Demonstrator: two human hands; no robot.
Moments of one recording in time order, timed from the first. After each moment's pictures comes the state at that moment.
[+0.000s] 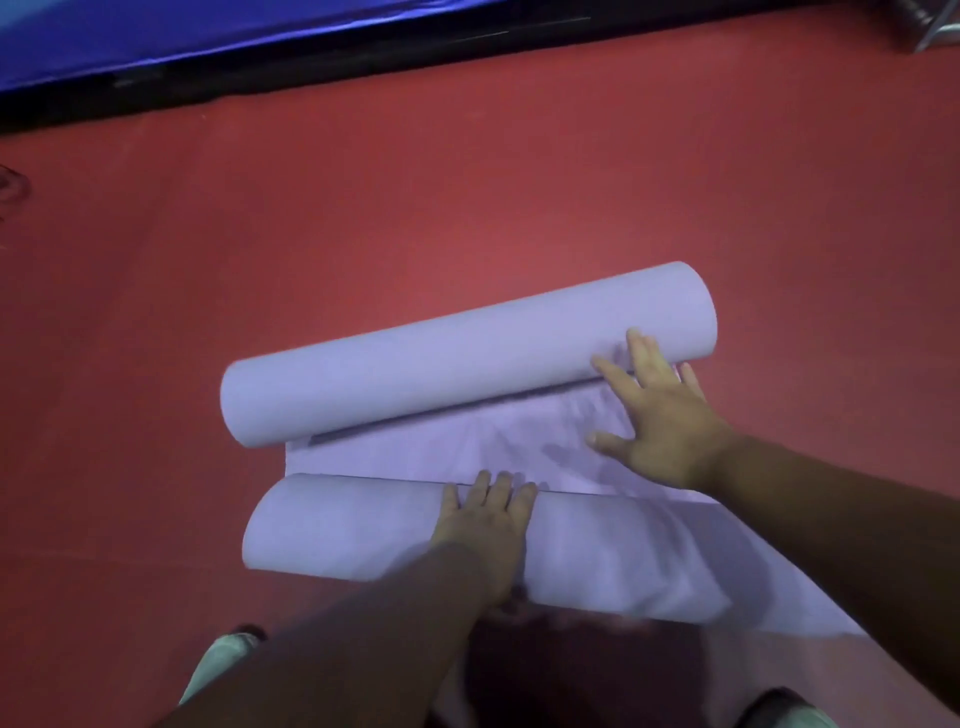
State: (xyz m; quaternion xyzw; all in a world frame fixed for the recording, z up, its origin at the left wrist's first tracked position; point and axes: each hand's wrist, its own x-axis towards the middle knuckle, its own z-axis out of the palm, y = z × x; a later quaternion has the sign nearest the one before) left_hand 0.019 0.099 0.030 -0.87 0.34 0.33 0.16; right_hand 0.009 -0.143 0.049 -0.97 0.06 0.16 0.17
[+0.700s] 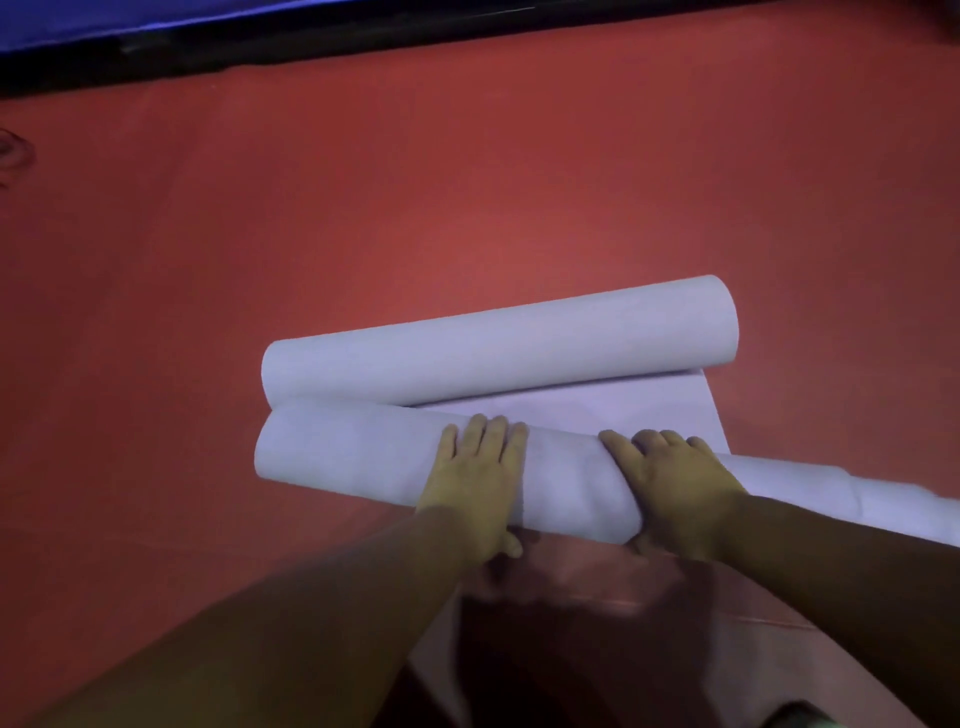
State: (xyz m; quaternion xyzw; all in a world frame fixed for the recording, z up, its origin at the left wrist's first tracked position) left_hand 0.062 0.115 0.035 -0.90 0.35 0.22 0.14; right_hand -0.018 -0.110 0.026 -0.96 -0.03 0.27 0.04
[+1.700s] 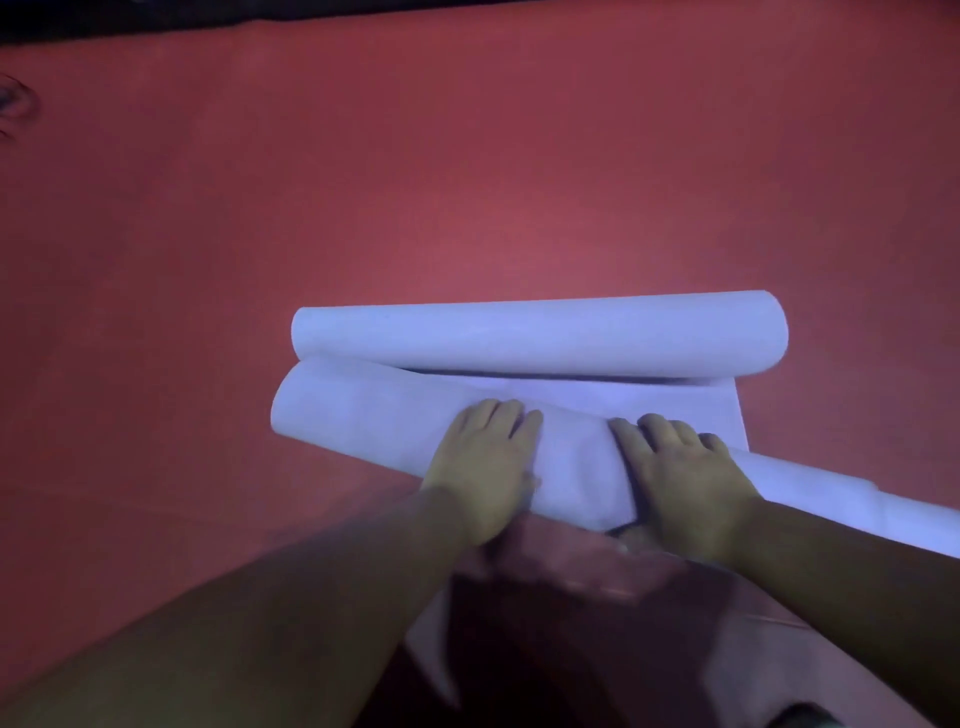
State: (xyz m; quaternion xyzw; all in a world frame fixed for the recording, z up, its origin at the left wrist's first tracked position) left_hand 0.072 0.124 0.031 -0.92 0.37 0.15 0.03; right_hand -0.017 -0.099 0.014 -0.97 -0.02 0.23 0.02
